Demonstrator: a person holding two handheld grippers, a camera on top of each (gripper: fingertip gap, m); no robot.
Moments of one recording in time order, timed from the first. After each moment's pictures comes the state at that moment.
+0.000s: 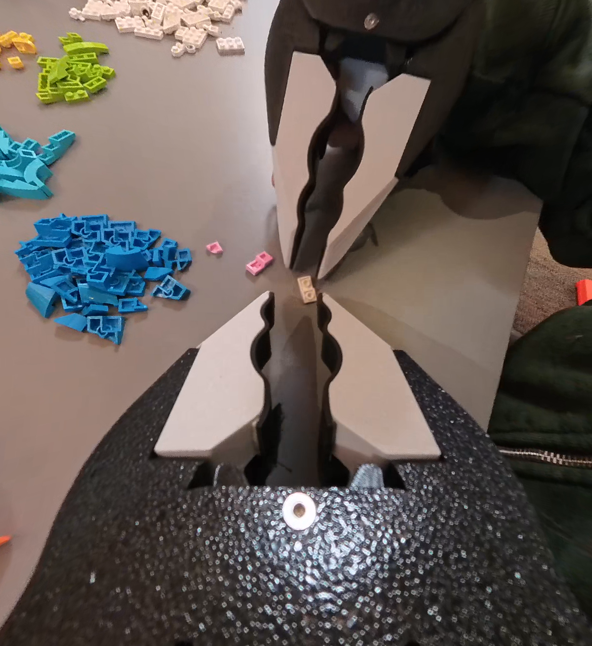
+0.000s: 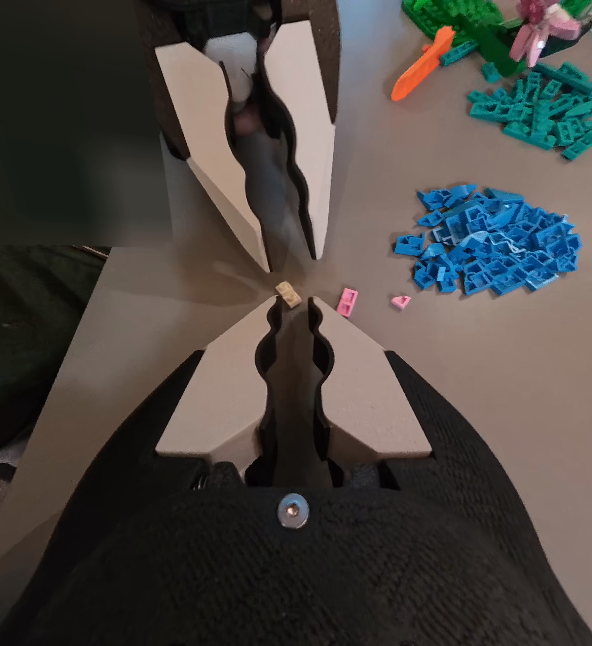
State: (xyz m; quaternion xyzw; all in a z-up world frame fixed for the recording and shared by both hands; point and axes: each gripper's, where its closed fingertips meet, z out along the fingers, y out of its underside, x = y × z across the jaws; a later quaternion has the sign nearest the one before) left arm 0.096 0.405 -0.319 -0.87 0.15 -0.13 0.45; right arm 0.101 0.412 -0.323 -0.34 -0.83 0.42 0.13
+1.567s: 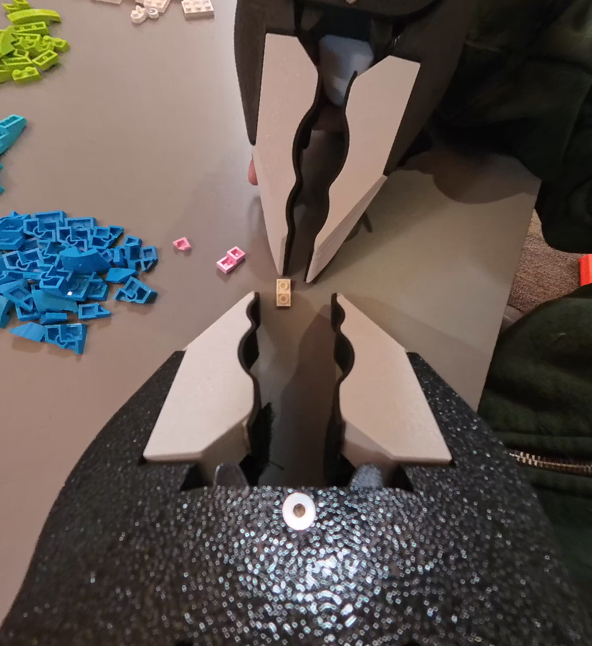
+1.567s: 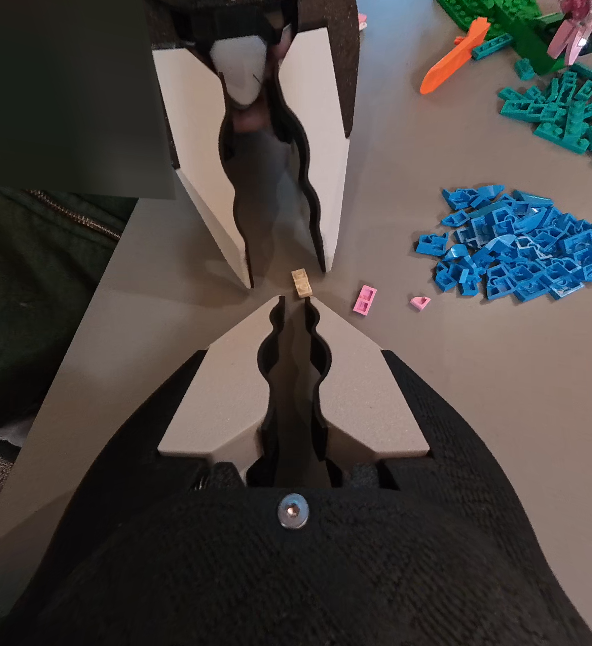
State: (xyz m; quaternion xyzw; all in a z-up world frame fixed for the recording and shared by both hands) left arm 0.112 0.403 -0.328 -0.88 0.17 -0.12 0.42; right arm 0.110 0.406 -0.329 -0.31 -0.85 0.41 0.12
